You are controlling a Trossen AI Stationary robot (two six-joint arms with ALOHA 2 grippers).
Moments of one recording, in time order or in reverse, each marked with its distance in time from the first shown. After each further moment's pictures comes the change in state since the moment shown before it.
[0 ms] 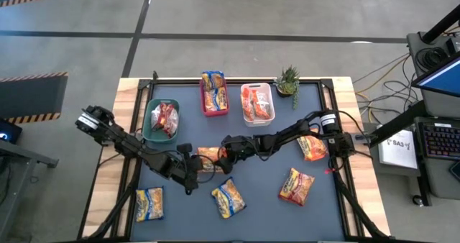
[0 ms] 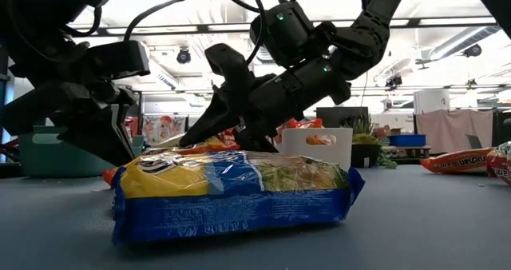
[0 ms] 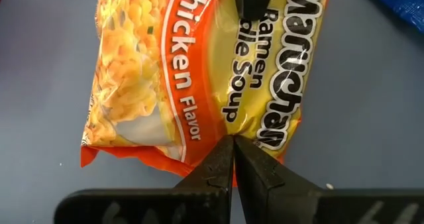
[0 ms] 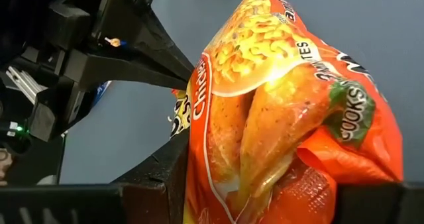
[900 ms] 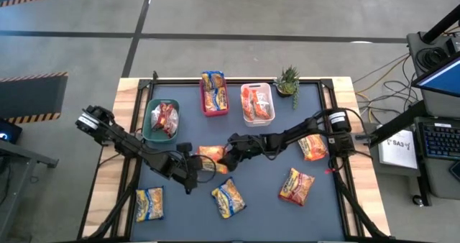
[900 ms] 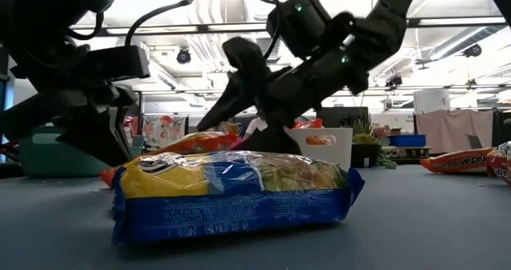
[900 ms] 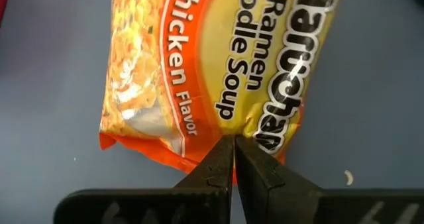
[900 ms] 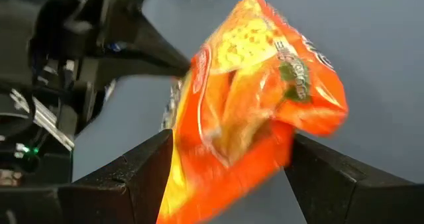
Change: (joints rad) left arm 0.001 0.002 0.013 -0.059 0.003 0.027; right arm 0.003 -0.098 -0.099 -0.008 0.061 0.117
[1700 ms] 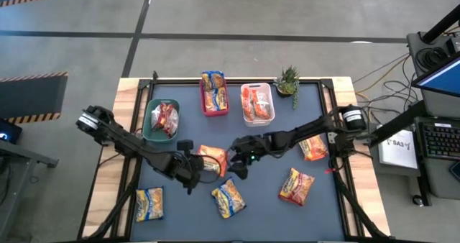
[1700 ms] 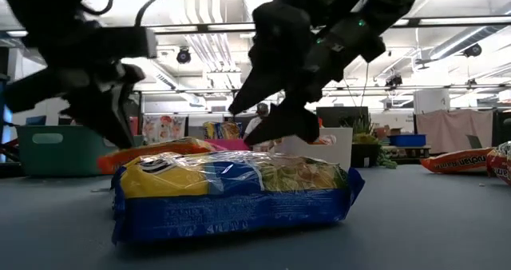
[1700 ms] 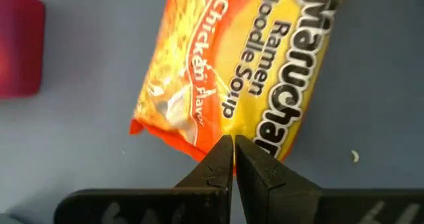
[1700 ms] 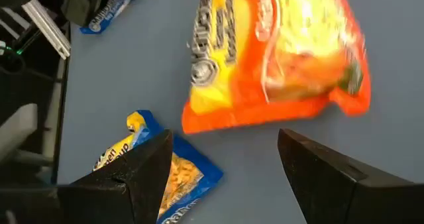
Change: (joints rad) left arm 0.008 0.004 0.158 -0.279 0.000 0.060; right arm 0.032 -0.153 0.011 -0.323 -0.113 -0.252
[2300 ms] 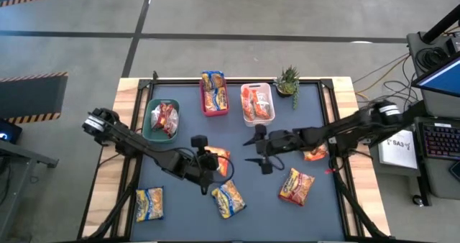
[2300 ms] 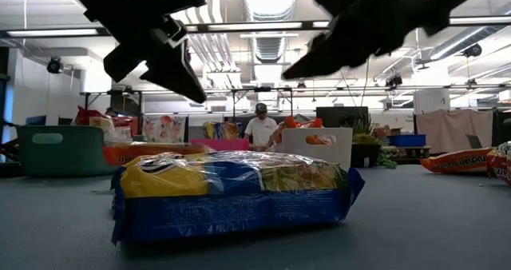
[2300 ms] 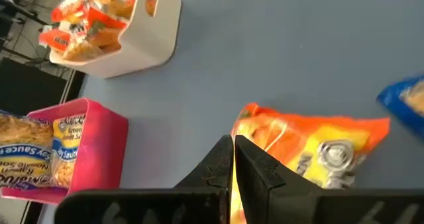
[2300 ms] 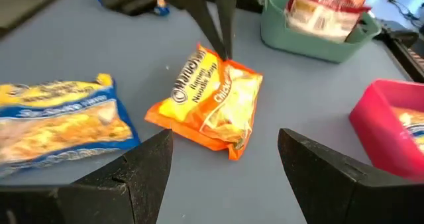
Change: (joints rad) left arm 0.046 0.076 0.178 0.147 -0.235 0.236; right arm 0.034 -0.396 -0.324 0.142 0.245 -0.776
